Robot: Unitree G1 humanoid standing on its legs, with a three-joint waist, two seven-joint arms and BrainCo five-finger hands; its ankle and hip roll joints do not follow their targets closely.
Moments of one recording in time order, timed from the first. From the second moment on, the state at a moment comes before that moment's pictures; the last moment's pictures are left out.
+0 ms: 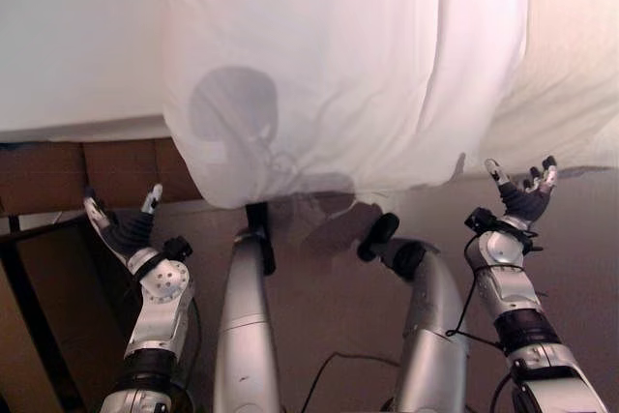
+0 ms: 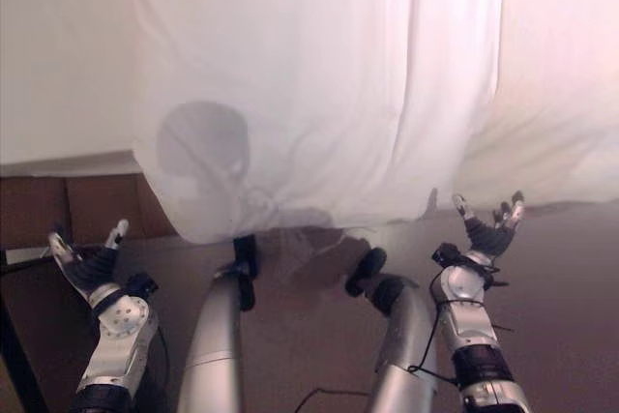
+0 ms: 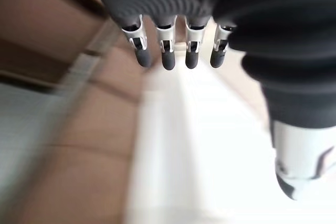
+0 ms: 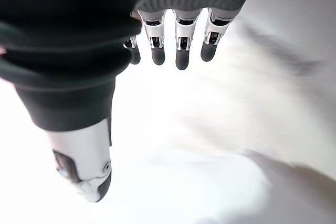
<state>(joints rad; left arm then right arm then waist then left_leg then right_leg) -0.16 0.34 0.11 0.17 -0.08 -0.33 0.95 -0.31 -0.35 -0.05 0.32 0.17 -0.33 -0.86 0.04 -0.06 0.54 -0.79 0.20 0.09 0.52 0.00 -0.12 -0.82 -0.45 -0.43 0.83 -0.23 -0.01</state>
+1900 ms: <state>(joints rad) -1.02 0.41 -0.38 0.86 -0.85 -0.34 0.10 -1.08 -0.32 0.48 0.95 0.96 -0.26 -0.07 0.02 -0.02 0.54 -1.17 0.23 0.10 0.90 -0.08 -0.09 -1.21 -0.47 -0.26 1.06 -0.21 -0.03</state>
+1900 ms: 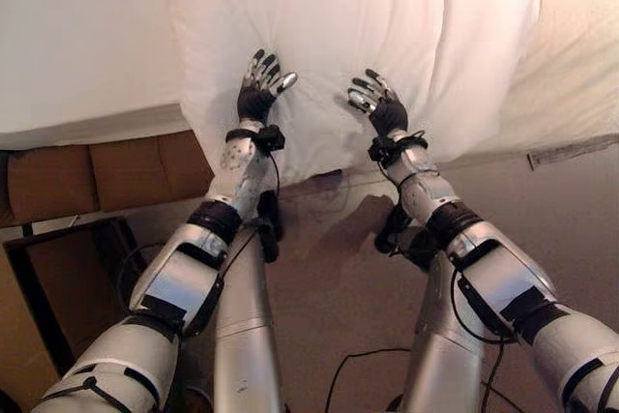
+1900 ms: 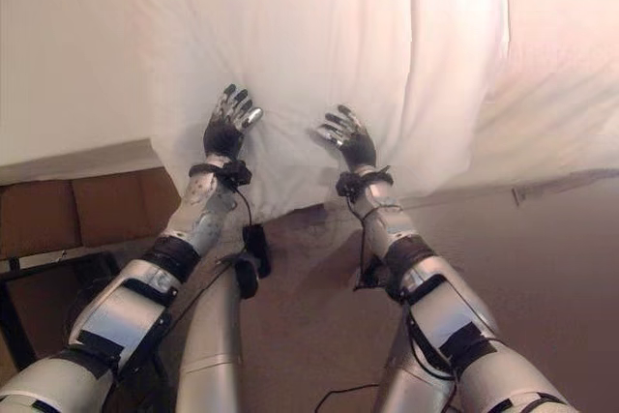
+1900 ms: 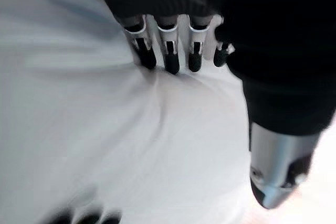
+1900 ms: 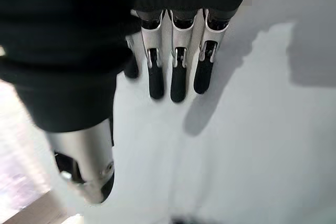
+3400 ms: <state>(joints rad) -0.75 0.59 -0.02 1.09 -0.60 -0.33 -0.04 -1.00 -0.76 0.25 1.27 0.69 -0.18 -0.22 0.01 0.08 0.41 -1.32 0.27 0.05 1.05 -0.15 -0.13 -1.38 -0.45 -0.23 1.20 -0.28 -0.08</state>
